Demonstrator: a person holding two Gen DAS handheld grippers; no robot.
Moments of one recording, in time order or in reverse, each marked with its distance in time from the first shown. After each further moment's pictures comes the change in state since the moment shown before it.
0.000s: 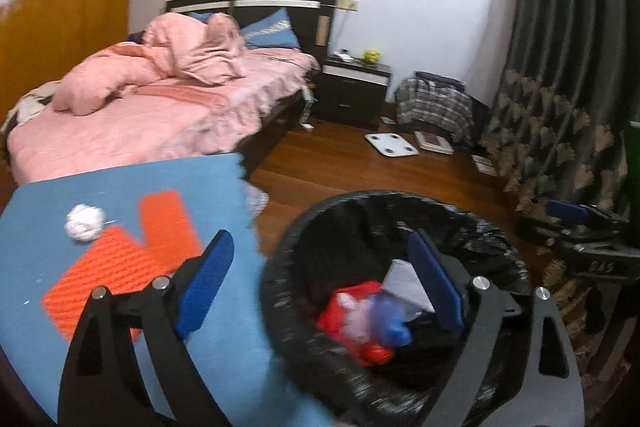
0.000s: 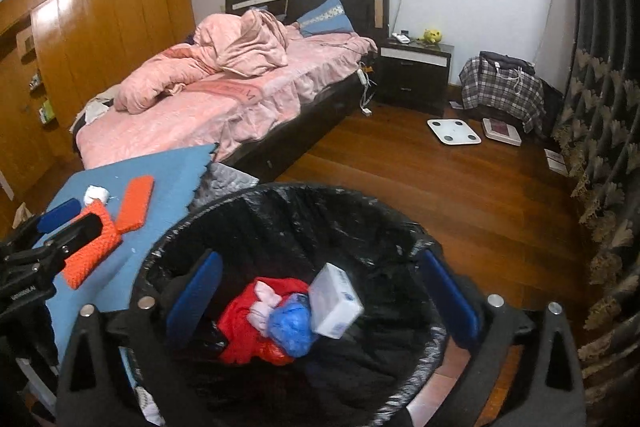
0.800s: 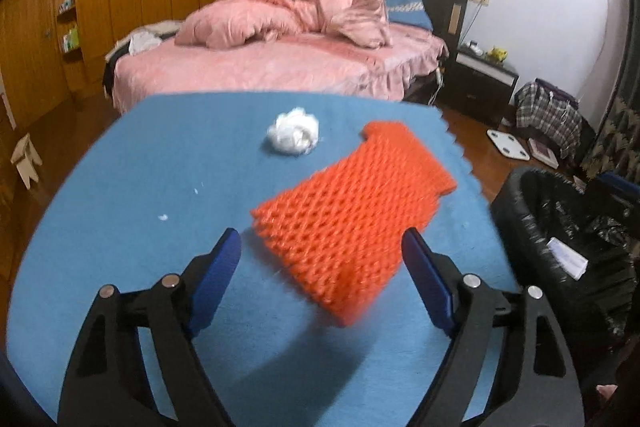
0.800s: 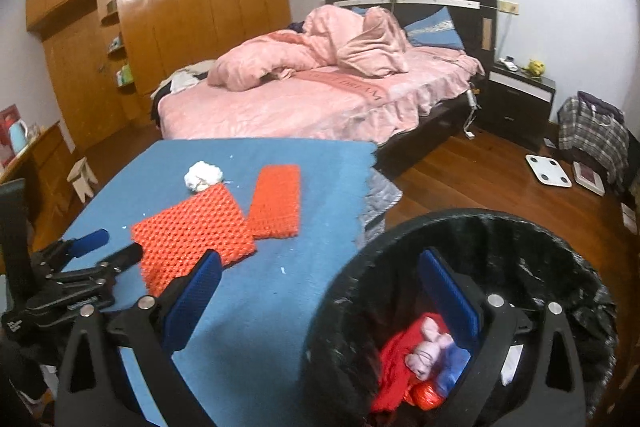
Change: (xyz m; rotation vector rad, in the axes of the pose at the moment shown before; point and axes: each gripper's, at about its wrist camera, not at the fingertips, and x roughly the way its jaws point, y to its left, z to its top) left arm -0.042 0.184 -0.065 -0.209 0.107 0.347; right arm 0.052 0.194 -0.008 -0.196 -0.008 0.259
